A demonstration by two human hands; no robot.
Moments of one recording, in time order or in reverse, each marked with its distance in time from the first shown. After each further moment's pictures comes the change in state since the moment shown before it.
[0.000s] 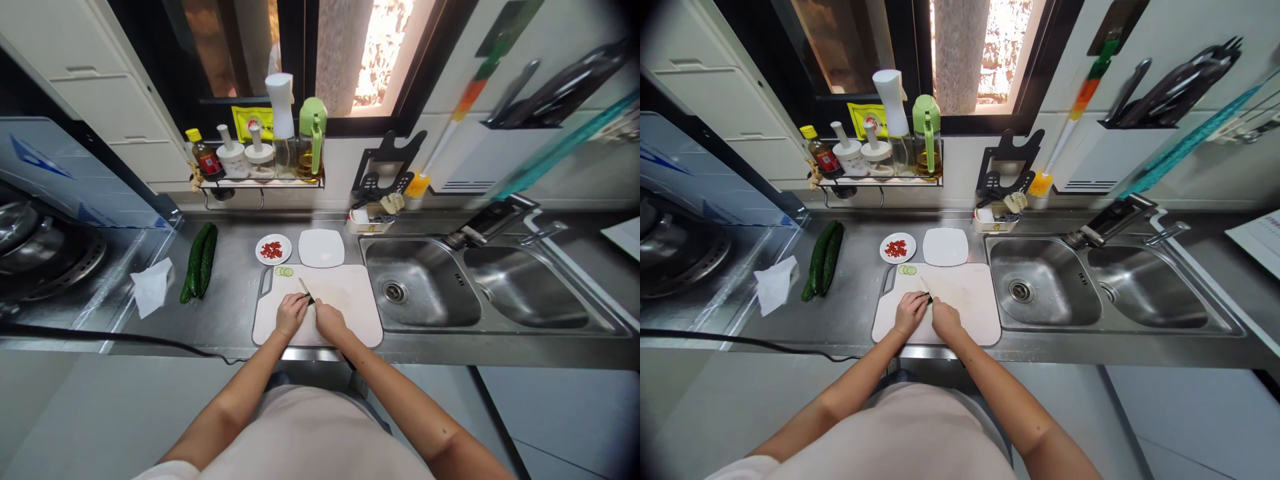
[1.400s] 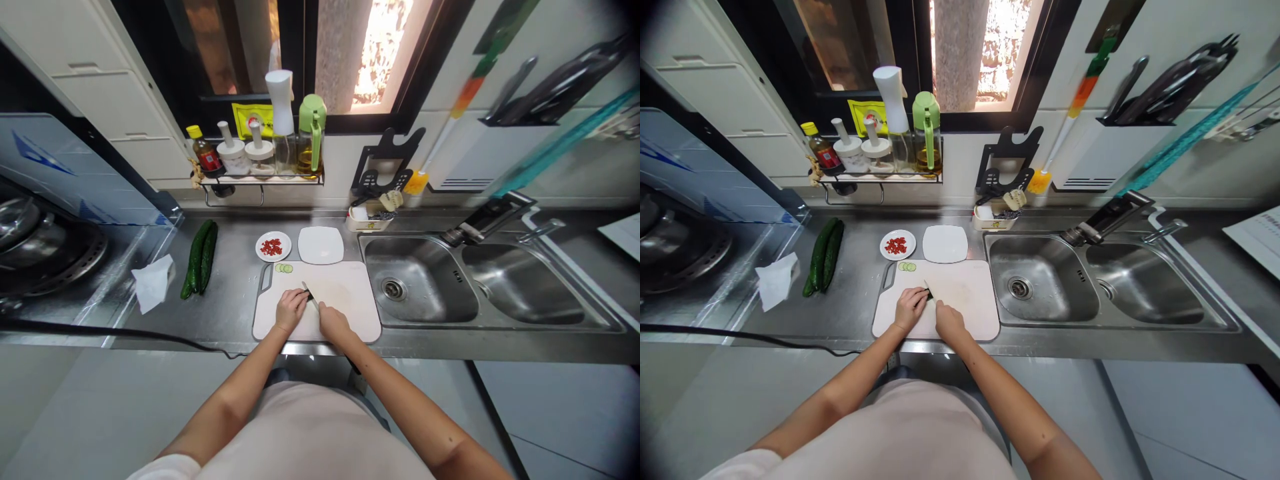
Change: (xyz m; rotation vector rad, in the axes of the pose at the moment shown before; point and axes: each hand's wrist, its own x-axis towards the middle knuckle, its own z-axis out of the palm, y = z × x) left_hand 0.000 -0.001 0.000 -0.019 0.039 0.001; right_hand -0.015 0.007 0.009 -0.034 -0.071 0.038
